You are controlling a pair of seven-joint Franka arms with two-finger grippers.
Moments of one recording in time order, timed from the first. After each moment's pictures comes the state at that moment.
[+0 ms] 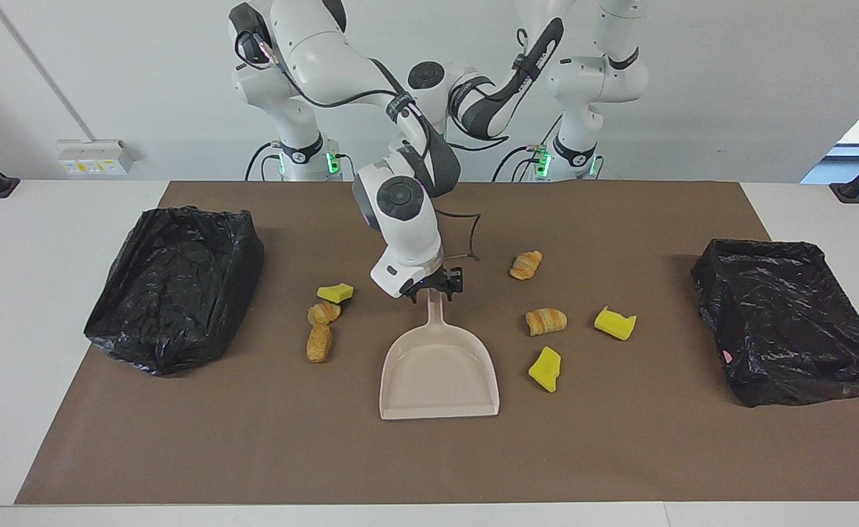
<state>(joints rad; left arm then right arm) -0.12 0.04 -1.00 -2.27 -0.07 2.24 -0.97 0.44 0.50 0.08 -1.57 0.15 2.06 0.46</state>
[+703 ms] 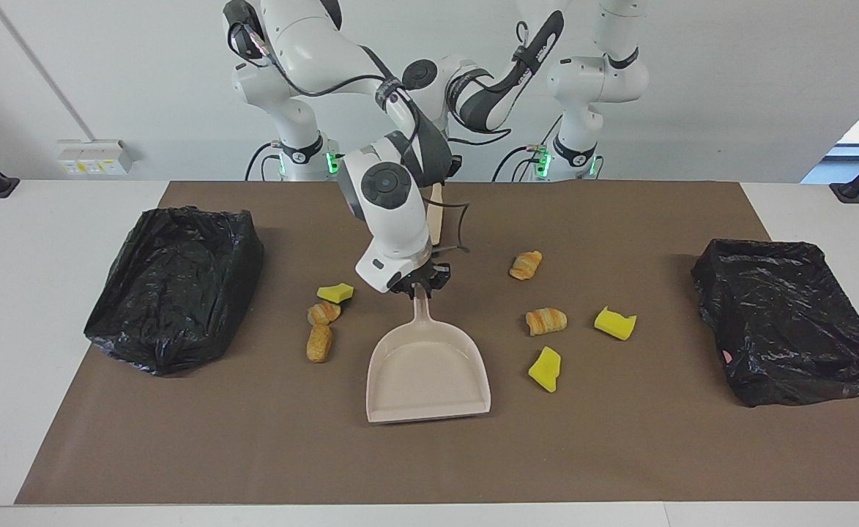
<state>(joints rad) -0.11 0.00 -0.96 -2.21 -0.07 1.98 -0.85 0.39 0.44 0.07 -1.50 0.13 1.94 0.35</state>
